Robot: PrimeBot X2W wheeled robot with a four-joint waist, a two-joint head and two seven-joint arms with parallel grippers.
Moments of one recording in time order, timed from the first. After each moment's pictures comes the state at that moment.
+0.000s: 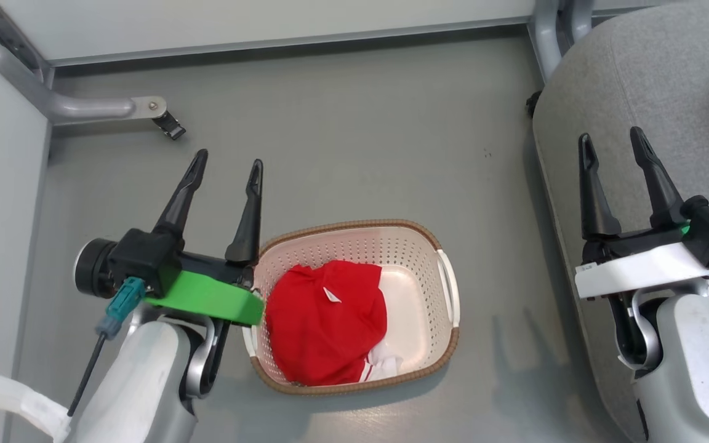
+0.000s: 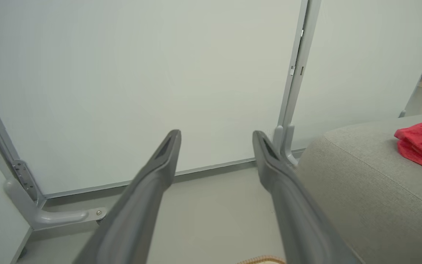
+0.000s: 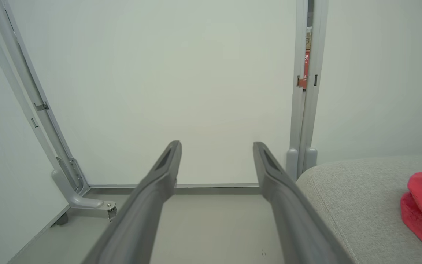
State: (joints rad) left arm -0.39 0.22 -0.42 0.18 -0.40 0.03 -0.26; right arm -0.33 -0.10 -0.01 0.12 0.24 0.13 -0.26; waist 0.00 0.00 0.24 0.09
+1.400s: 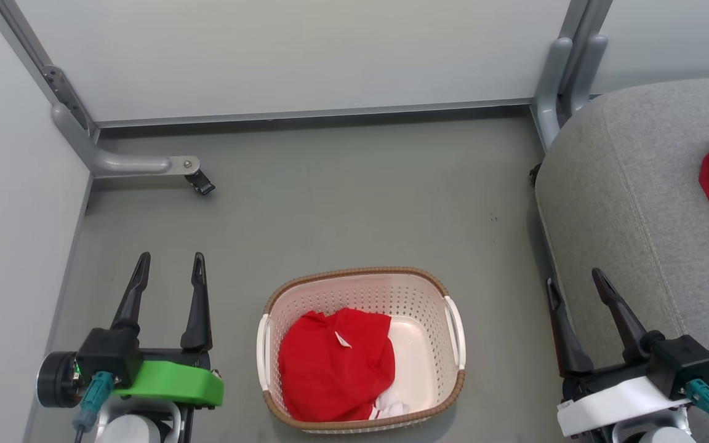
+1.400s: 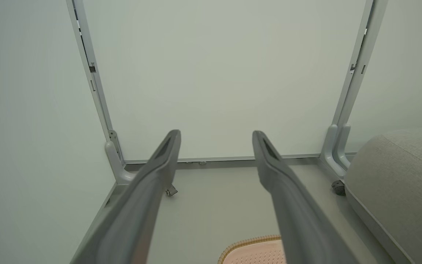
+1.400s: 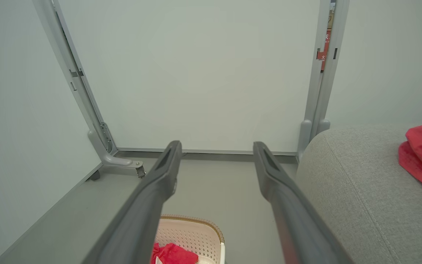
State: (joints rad) left arm -0.09 0.06 -0.06 0.15 -0.14 -0.09 -0.26; right arm 0.04 -0.05 0.03 -0.01 0.17 0.13 -0.26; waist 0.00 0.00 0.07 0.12
